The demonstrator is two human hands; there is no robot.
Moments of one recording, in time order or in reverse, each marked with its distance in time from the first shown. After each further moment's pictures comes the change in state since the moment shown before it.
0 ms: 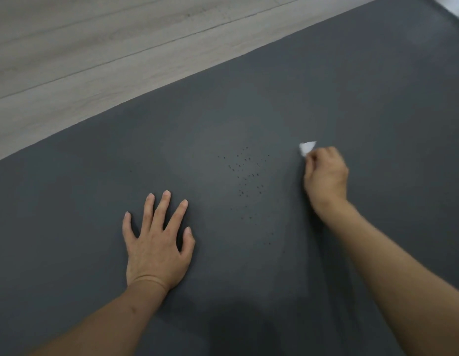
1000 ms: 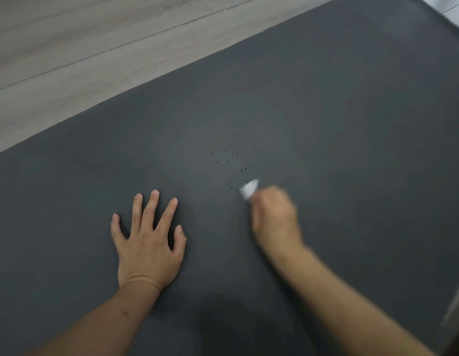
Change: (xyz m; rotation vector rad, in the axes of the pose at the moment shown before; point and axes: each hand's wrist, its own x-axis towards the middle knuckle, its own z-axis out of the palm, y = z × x) left_hand 0.001 0.000 -0.001 0.004 -0.003 0.006; right_hand -0.104 -0.067 -0.016 0.040 -0.122 -0.230
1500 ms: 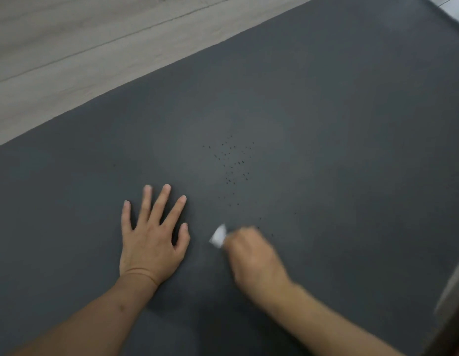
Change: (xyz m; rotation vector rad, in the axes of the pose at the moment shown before) left_hand -0.001 -0.001 -0.002 -0.015 0.044 0.194; right_hand -0.075 -0.030 -0.010 0.081 -0.250 -0.277
